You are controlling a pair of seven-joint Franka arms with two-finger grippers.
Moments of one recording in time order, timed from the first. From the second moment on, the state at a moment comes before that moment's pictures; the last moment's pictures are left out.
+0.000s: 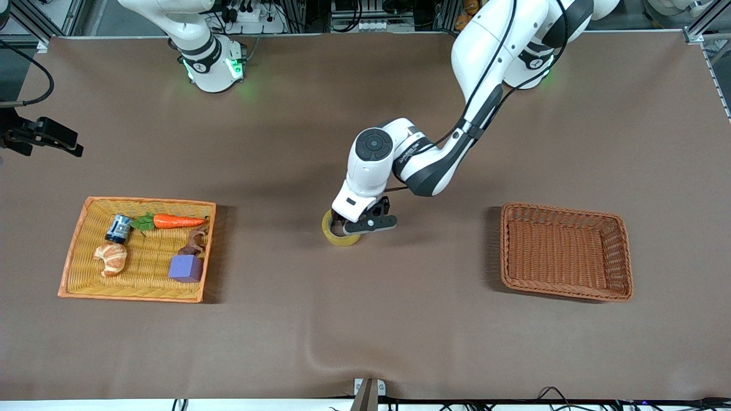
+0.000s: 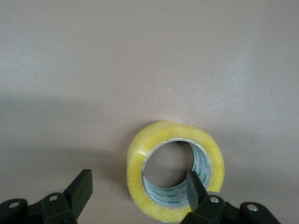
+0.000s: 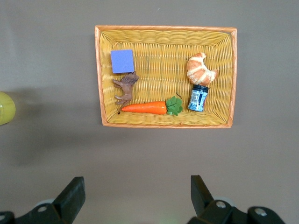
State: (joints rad) left arm -0.62 0.84 -0.23 -1.35 0.20 2.35 -1.09; right arm -0.04 0.02 -0.02 -1.53 -0.01 1.49 -0.03
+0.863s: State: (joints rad) left arm -0.64 0.91 -0.22 -1.33 0.27 2.40 -1.15; right arm -0.03 0.02 -0.01 -1.54 -0.01 1.48 -0.03
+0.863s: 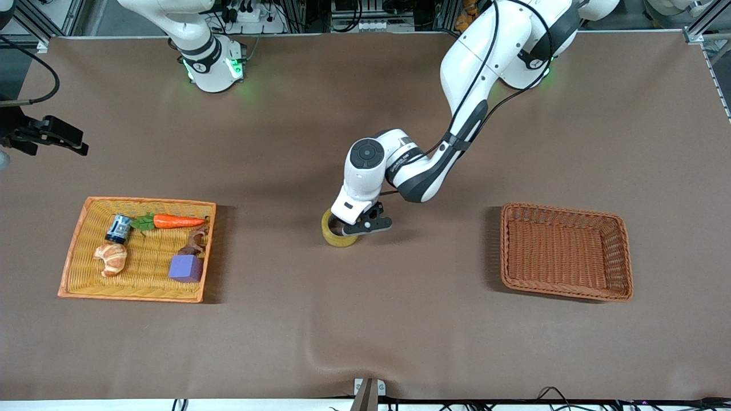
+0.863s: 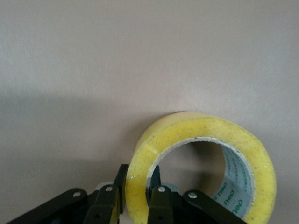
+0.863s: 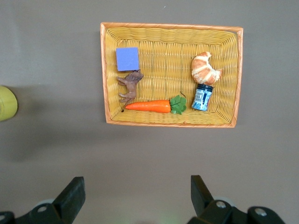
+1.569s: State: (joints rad) left arm -0.40 0.49 -0.21 -1.53 0.28 2.27 -1.01; right arm -0.02 0.02 -0.01 -1.54 -0.01 1.48 -0.03
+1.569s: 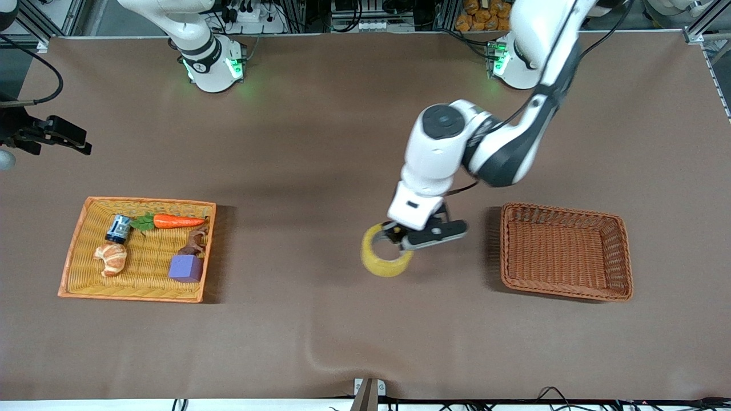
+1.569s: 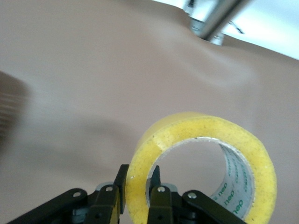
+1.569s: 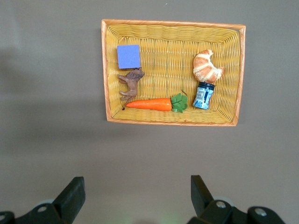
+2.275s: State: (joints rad) left arm 0.00 0.37 -0.21 -1.71 0.21 2.00 -0.35; right arm -0.02 0.02 -0.01 -1.54 -0.01 1.48 -0.03
